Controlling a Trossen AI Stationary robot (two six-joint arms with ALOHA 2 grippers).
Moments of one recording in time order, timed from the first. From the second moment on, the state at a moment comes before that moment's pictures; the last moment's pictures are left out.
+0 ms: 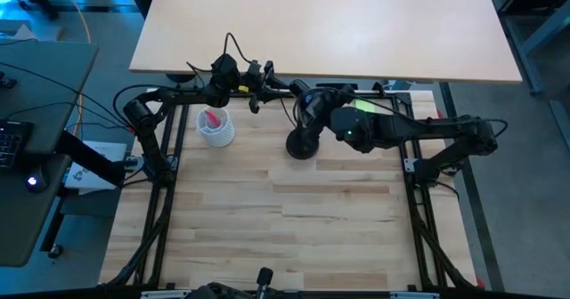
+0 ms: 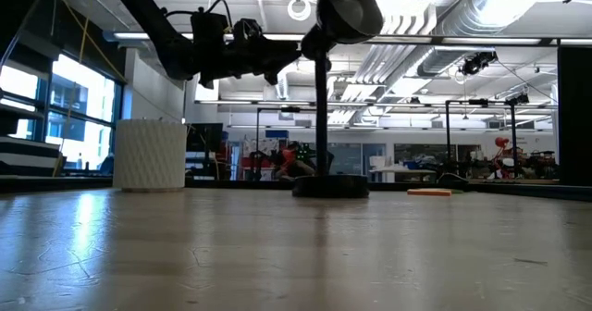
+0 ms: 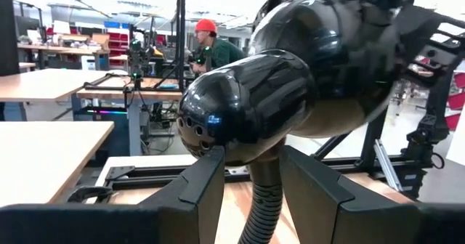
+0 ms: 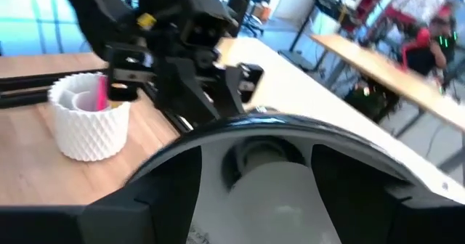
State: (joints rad) left arm 0.74 1.82 1.06 0.99 1.00 -0.23; right arm 0.02 1.45 1.36 -0.29 0.83 -0.09
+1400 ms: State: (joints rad) left arm 0.71 1.82 1.06 0.98 0.85 -0.17; right arm 0.19 1.45 1.36 -0.71 1.05 -0.05
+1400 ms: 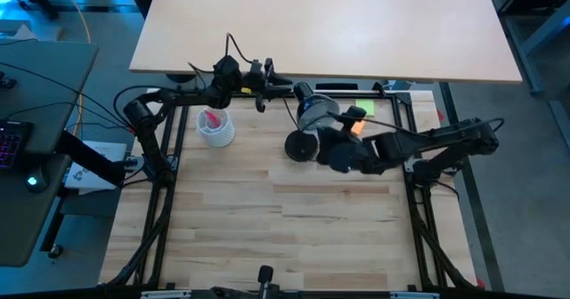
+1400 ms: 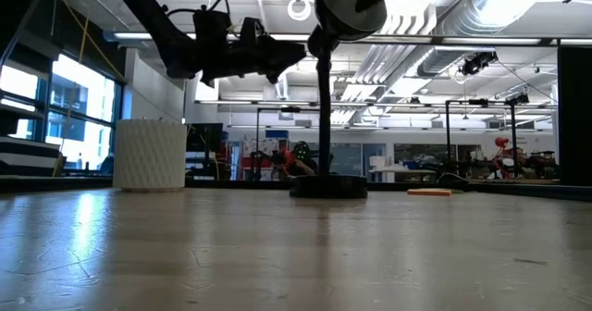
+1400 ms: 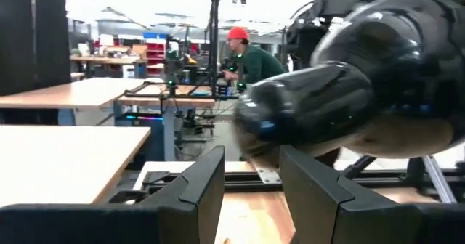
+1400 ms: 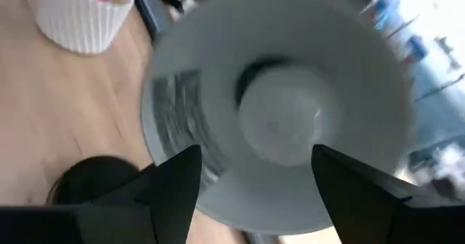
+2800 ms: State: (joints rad) left arm 0.64 1.72 1.06 0.70 0.77 0.03; right arm 0.23 1.43 1.36 -0.73 1.02 -0.35
